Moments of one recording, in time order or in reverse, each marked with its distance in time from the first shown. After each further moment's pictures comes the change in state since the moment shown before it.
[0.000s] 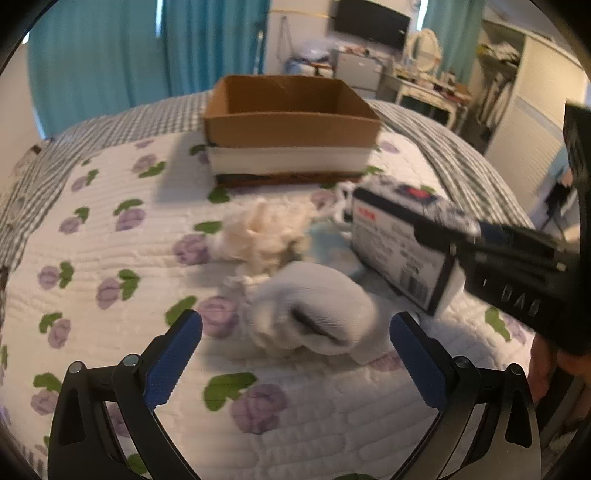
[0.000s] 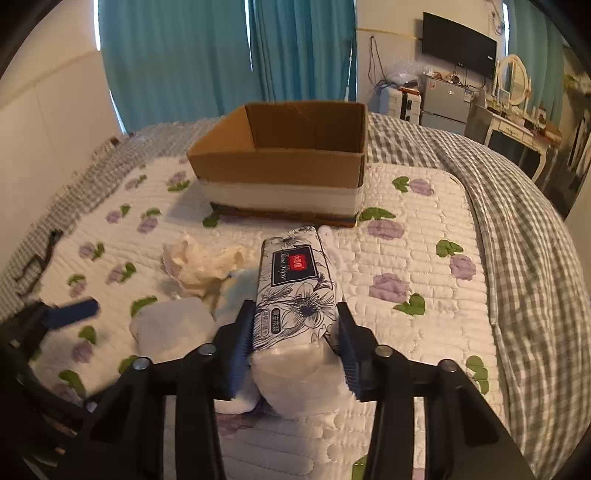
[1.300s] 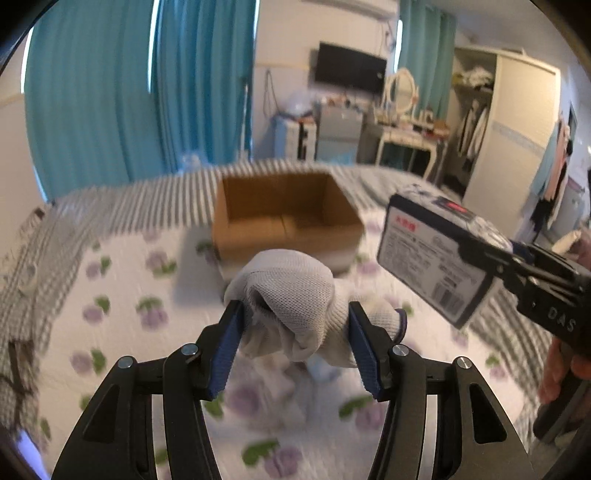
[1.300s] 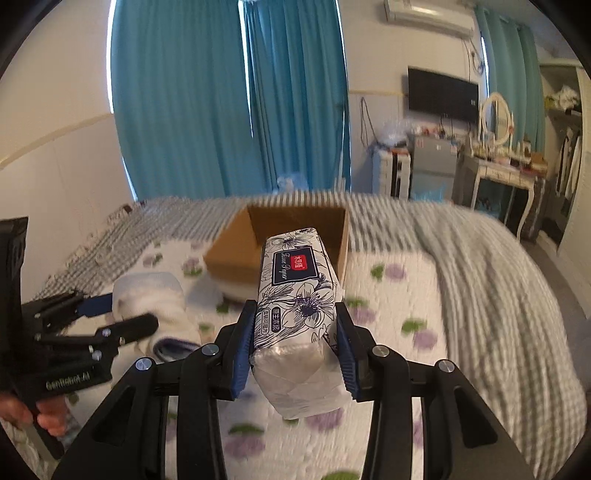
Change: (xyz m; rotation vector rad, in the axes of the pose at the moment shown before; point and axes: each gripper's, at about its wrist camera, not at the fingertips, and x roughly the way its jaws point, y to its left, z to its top) left arm -0.069 0.020 0.088 0.056 -0.239 -0.016; right arm -0.097 -0.008 0.055 -0.003 -0.264 -0.008
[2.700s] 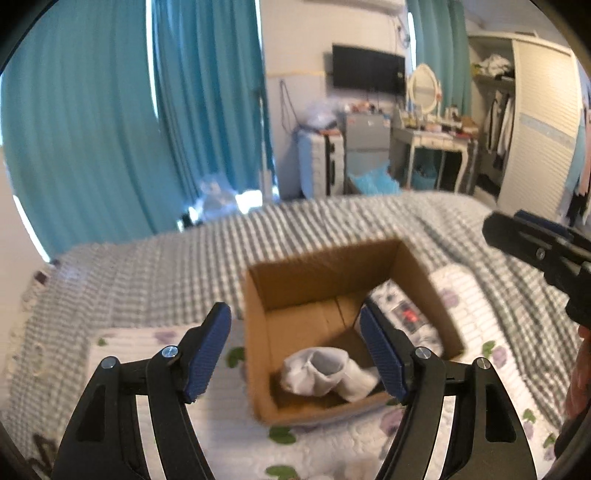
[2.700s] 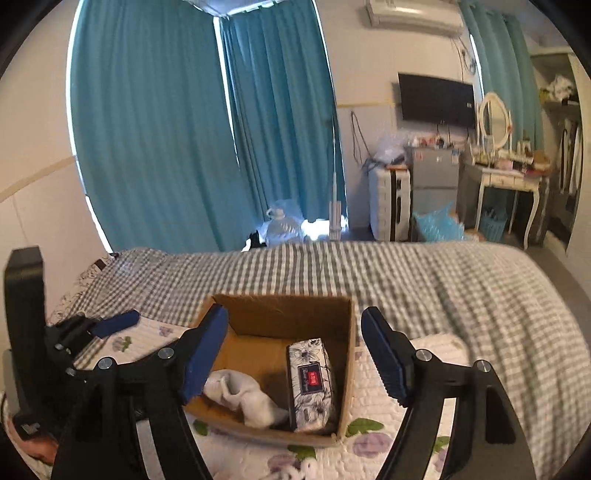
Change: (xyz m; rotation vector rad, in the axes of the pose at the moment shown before) left arm 0.102 0.031 0.117 0.076 -0.048 0.134; right arm 0.133 -0.024 0.125 0.081 -0.068 0.000
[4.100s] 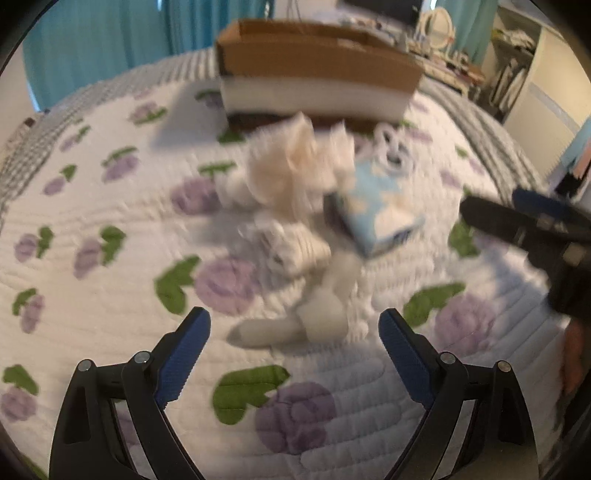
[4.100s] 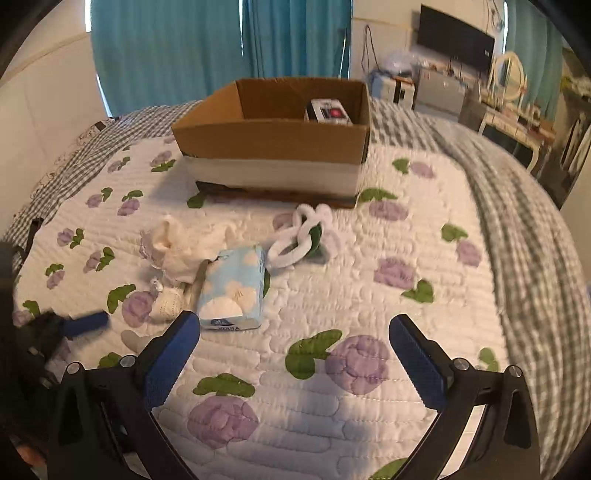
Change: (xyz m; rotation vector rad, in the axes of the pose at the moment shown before) left arm -0.018 -0.037 -0.260 -0.112 0.402 -0.097; right arm -0.038 0.022 -0.221 -0.093 0.398 -0.068
